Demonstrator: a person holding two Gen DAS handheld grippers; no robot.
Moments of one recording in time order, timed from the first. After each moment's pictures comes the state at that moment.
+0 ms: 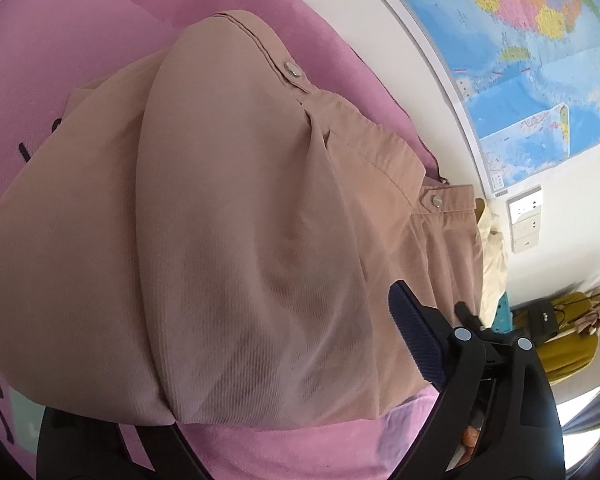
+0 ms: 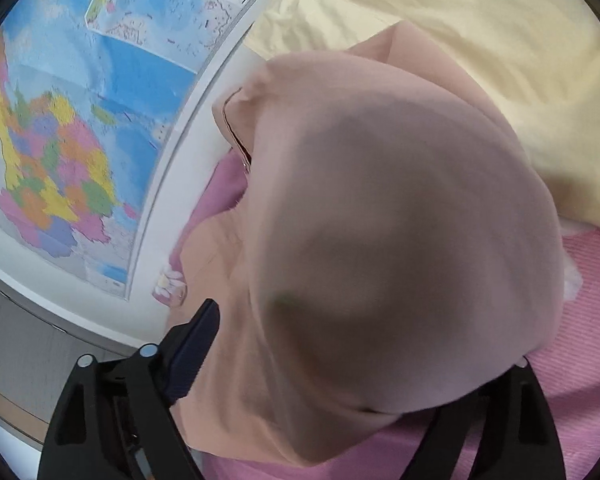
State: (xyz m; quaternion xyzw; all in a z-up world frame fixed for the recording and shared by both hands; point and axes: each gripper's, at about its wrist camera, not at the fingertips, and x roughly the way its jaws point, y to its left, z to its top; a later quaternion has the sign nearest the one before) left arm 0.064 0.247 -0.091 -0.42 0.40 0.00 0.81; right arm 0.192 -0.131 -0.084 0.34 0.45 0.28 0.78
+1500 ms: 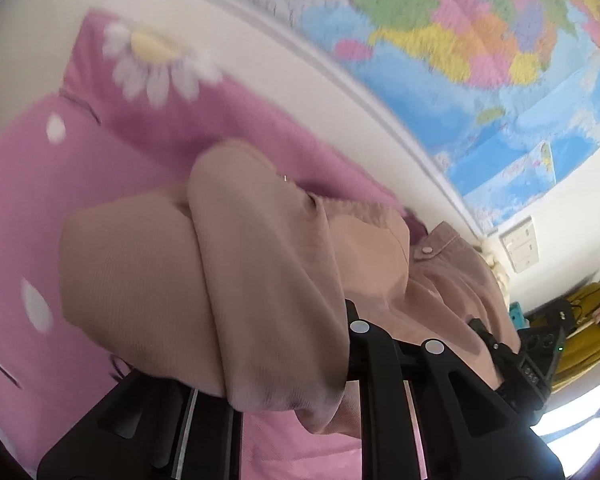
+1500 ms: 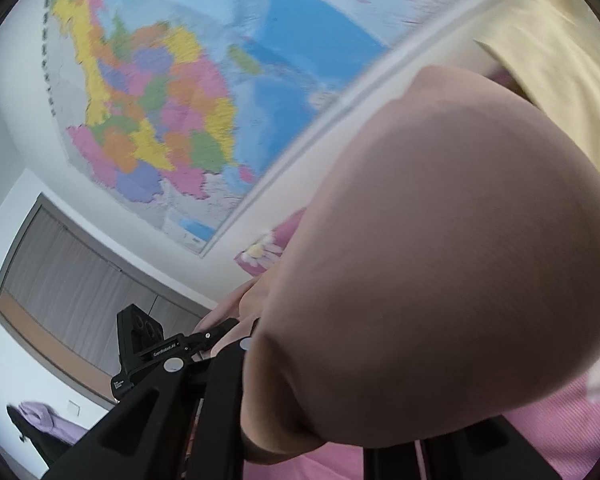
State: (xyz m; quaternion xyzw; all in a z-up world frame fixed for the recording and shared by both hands) left arm 0.074 0.316 -0.003 -0.36 0.36 0.03 0.86; right arm 0.197 -0.054 0.000 0.28 0.40 0.45 0.75
